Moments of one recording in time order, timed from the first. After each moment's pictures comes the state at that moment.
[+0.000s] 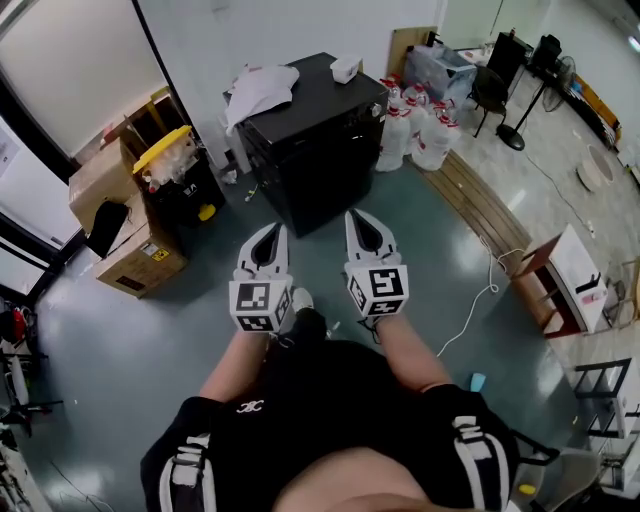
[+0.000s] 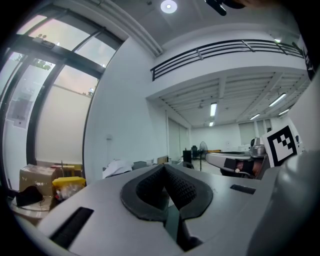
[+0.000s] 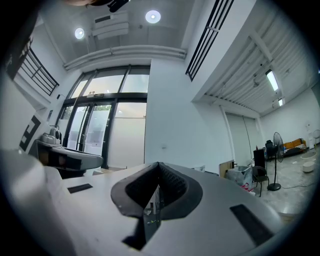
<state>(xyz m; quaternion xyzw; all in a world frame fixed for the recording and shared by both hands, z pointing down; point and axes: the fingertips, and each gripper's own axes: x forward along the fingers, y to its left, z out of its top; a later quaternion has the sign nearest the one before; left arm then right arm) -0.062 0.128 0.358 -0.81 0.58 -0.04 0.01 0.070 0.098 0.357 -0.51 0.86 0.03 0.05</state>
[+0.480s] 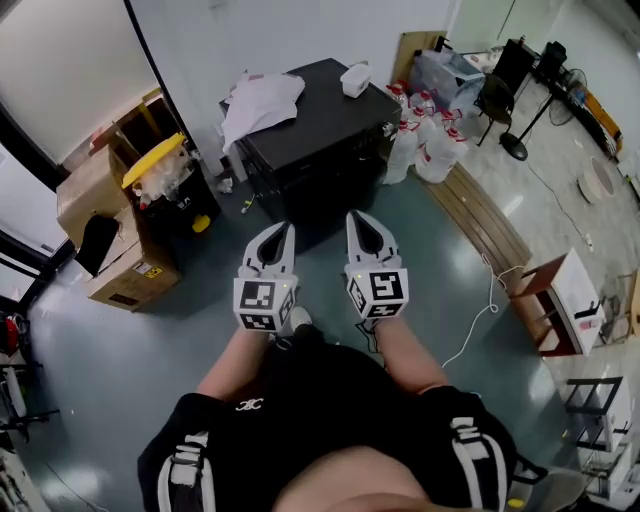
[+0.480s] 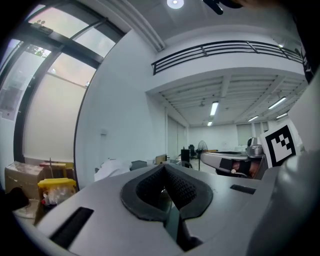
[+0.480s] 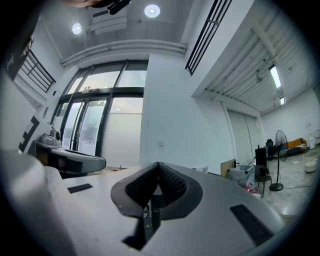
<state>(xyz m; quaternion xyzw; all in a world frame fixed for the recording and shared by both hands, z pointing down) -0.091 -0.032 0.366 -0.83 0.56 -0.04 0.00 0.028 -0.058 0.359 -0.51 0.86 0.03 0.04</state>
